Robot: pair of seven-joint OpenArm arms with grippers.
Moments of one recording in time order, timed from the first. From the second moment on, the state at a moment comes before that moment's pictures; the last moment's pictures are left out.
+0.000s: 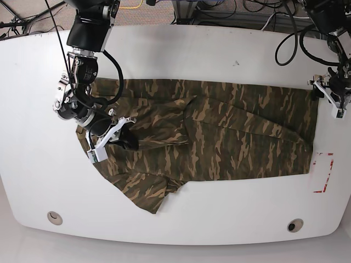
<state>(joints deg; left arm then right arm) 2.0 -23.5 -36.5 76.2 -10.7 -42.8 46.4 7.8 4.9 17.0 86.2 37.8 36.9 -56.4</state>
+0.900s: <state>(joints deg) 2.0 -23.5 -36.3 76.2 -10.6 -42.8 46.4 14.7 6.8 14.4 72.6 37.7 36.3 -47.4</state>
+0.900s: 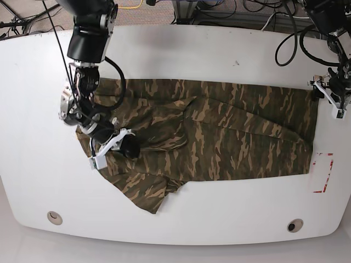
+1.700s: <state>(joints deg) -0.1 -22.2 -35.1 85.5 -11.1 -42.8 46.2 -6.2 19.7 16.5 90.5 38.2 32.8 -46.8</state>
